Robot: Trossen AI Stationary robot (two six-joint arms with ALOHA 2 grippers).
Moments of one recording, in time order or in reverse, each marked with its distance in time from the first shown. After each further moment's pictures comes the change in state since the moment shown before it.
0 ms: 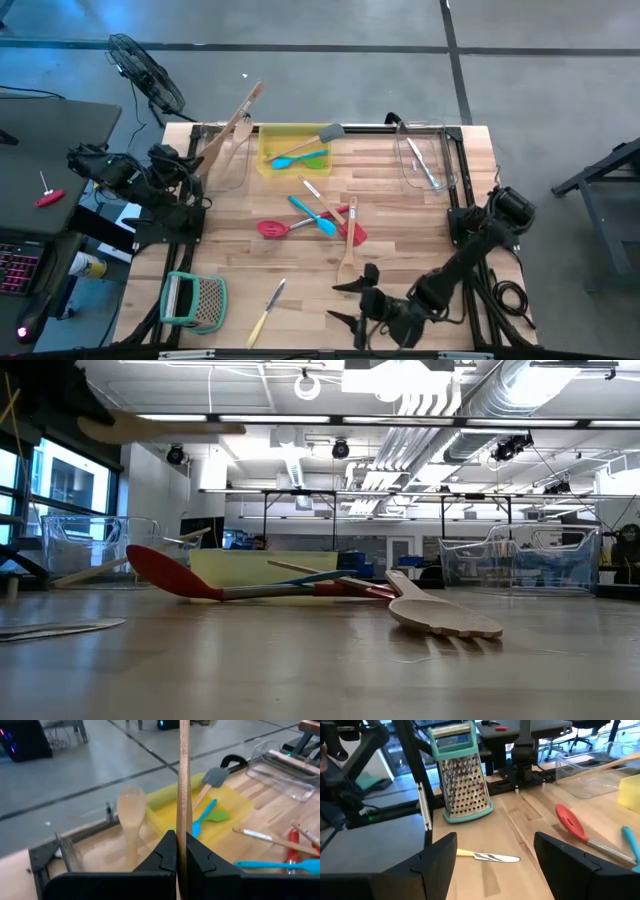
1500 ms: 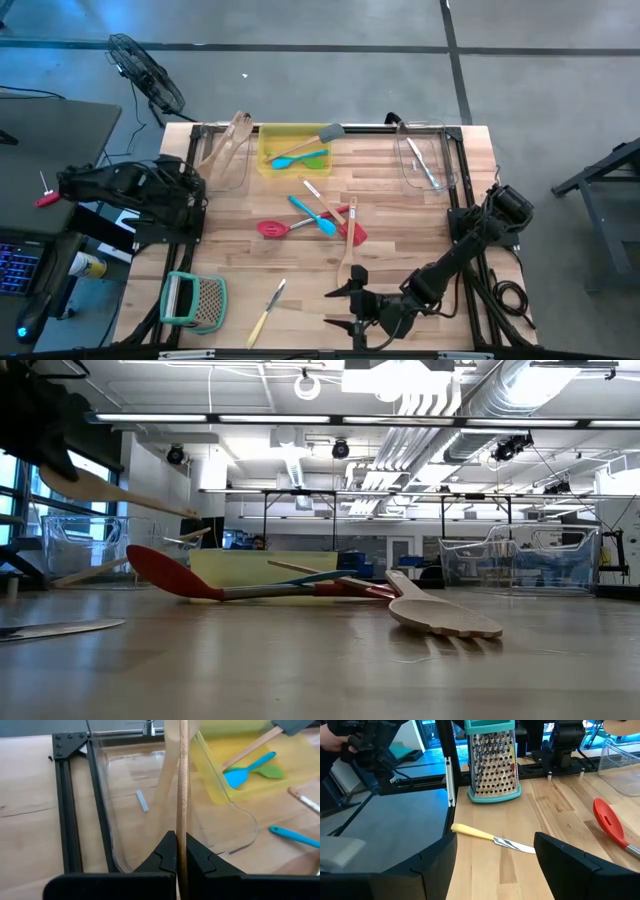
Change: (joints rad) left arm 0.303 -0.090 -0.166 0.015 0.363 -0.157; right arm -0.055 0.000 0.001 -0.010 -0.254 -0.084
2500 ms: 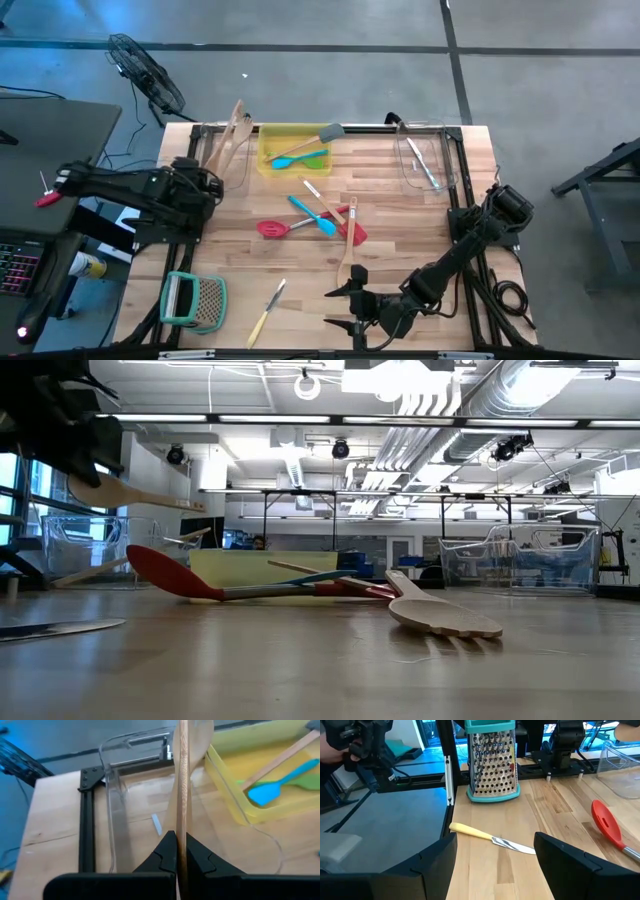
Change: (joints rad) left arm 0.019 0.298 -0.045 0.095 -0.156 -0.052; right arm 0.001 0.000 0.000 -0.003 0.000 -0.019
